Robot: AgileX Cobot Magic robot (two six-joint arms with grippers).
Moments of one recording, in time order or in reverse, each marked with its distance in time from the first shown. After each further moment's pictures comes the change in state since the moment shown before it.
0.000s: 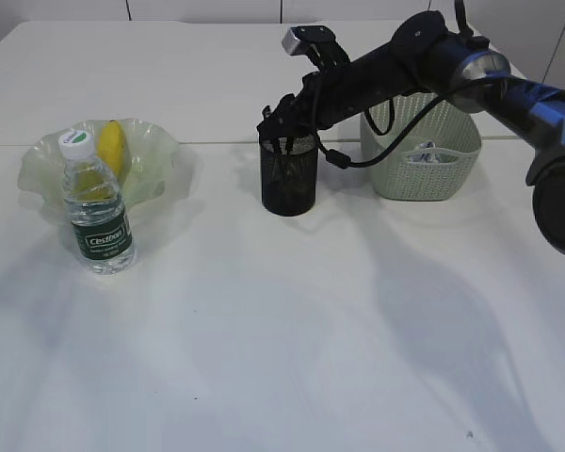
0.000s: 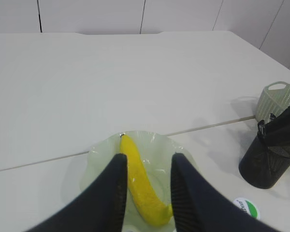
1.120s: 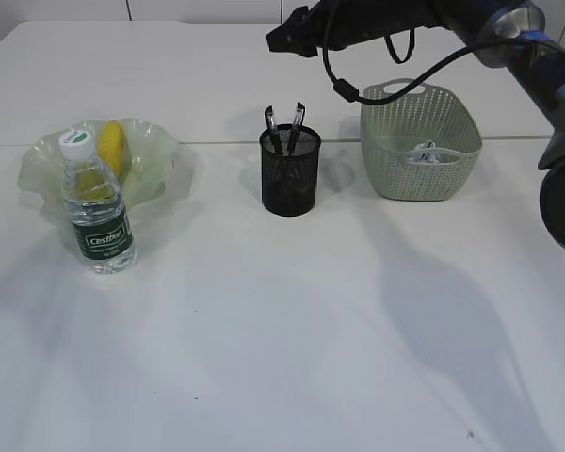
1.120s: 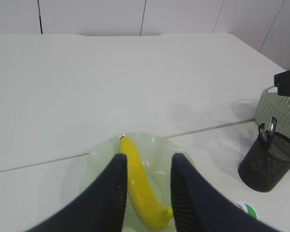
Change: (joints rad) left arm 0.000 0.000 0.000 -0.016 0.000 0.000; right arm -0.022 0.000 -0.272 -0.058 -0.070 0.095
